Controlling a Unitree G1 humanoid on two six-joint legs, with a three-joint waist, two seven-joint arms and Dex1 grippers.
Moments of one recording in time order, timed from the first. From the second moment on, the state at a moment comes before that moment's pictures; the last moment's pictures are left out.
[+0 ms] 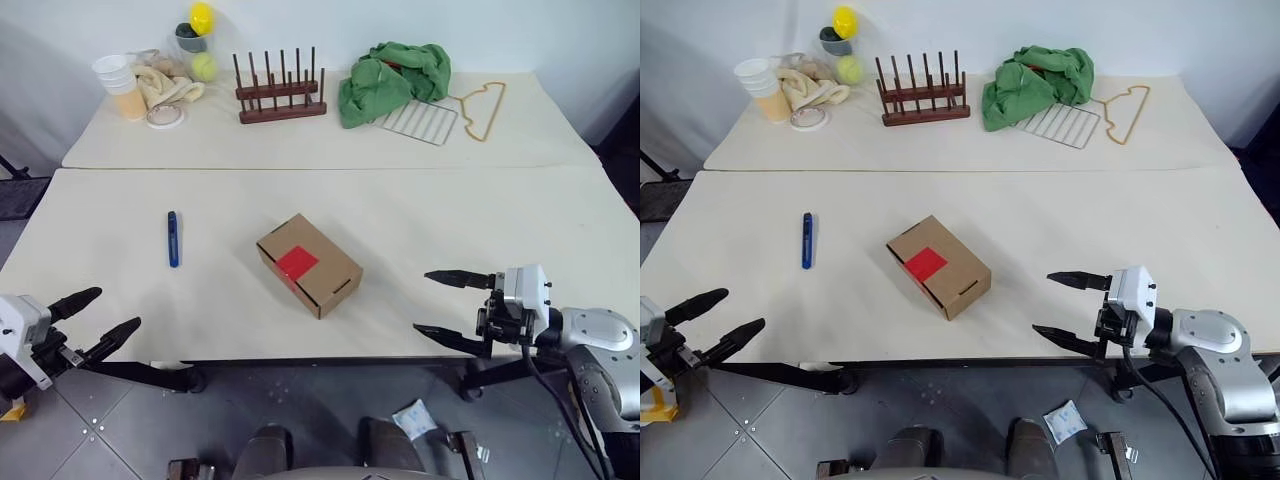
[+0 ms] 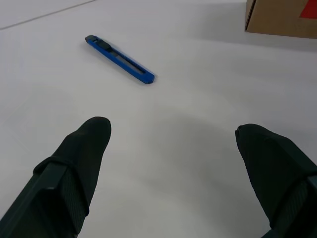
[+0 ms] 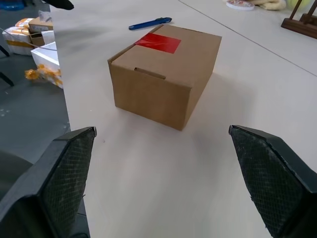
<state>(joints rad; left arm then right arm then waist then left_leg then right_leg) 0.27 0.74 0.66 -0.03 -0.51 0.16 -0.92 -0.05 -0.73 -0.17 -0.23 0.54 0.11 1.17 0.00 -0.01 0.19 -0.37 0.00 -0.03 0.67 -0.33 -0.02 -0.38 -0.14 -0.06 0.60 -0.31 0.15</state>
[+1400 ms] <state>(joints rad) -0.33 0.64 0.24 0.18 -0.40 0.20 -0.91 -0.14 -0.63 0.11 -0.27 0.34 0.21 1.00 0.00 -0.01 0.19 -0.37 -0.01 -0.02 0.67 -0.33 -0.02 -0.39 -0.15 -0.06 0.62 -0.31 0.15</state>
